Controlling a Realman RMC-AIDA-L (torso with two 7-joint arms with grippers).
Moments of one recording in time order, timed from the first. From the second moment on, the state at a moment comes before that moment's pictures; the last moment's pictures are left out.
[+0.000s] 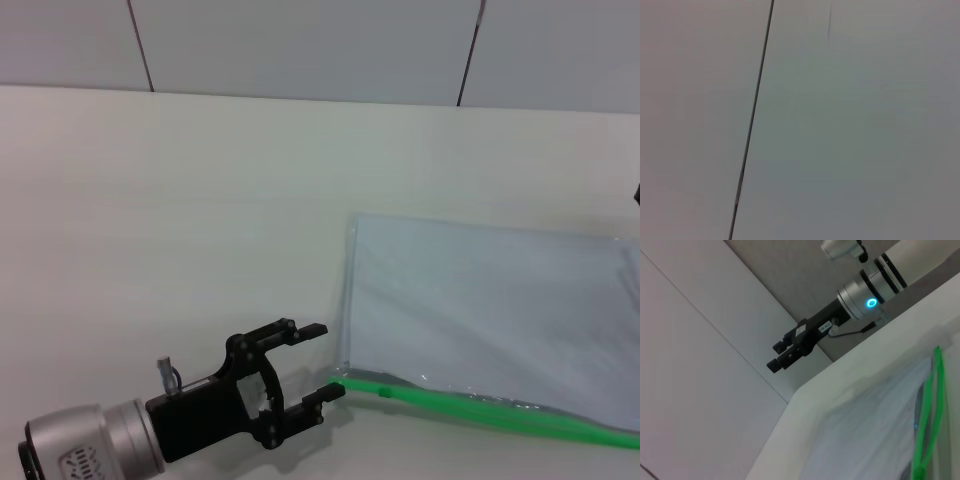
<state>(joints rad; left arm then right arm) -0.36 -2.03 2.53 0.18 -0.10 1.35 0.33 0.34 2.04 0.77 0.32 -2.19 -1.18 -0.14</state>
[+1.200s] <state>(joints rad) -0.44 -2.04 2.55 0.16 -0.06 1.24 0.38 0.35 2.04 0.76 0.33 -2.19 -1.18 -0.14</state>
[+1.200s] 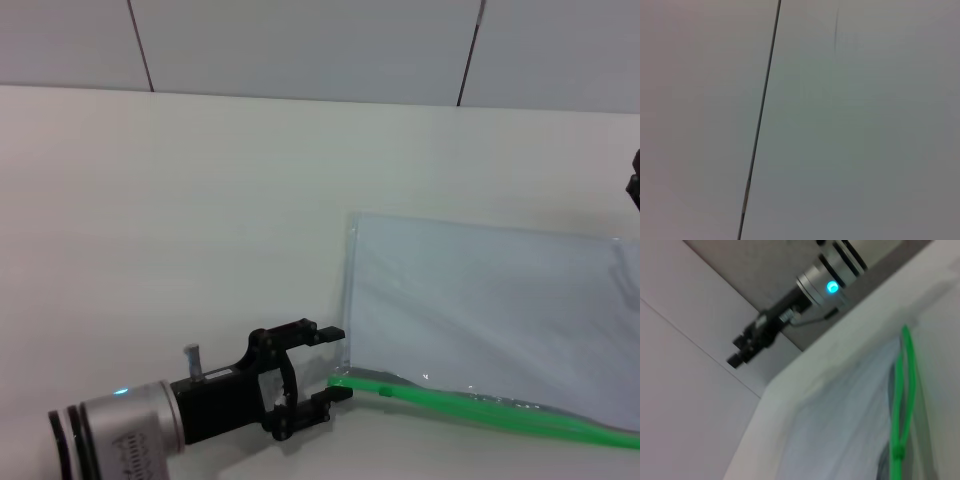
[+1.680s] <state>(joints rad) -0.49 -2.04 2.54 0.17 -0.06 1.18 0.48 0.36 2.04 0.76 0.34 -2.20 -1.19 -0.14</state>
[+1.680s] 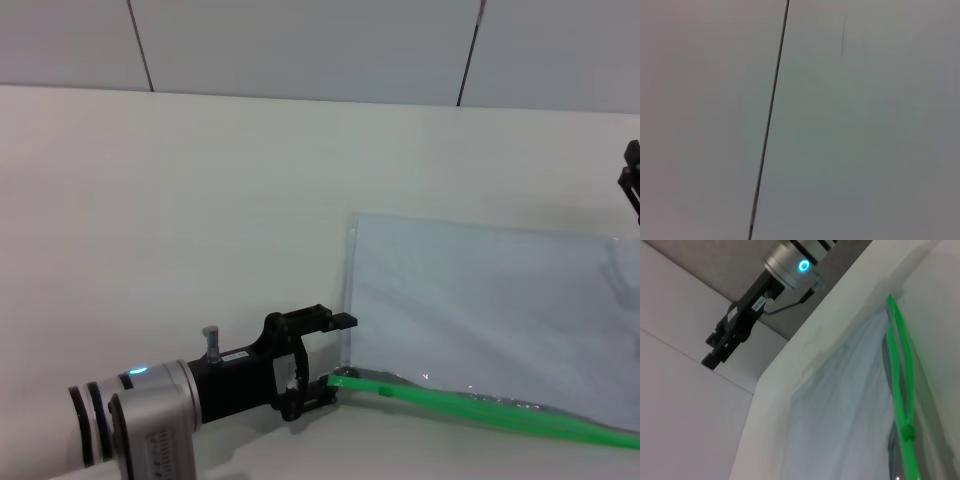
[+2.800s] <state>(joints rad) -0.56 -2.05 2.54 0.19 -0.07 1.09 0.64 0.41 2.05 0.67 0.36 -2.20 -1.18 -0.14</state>
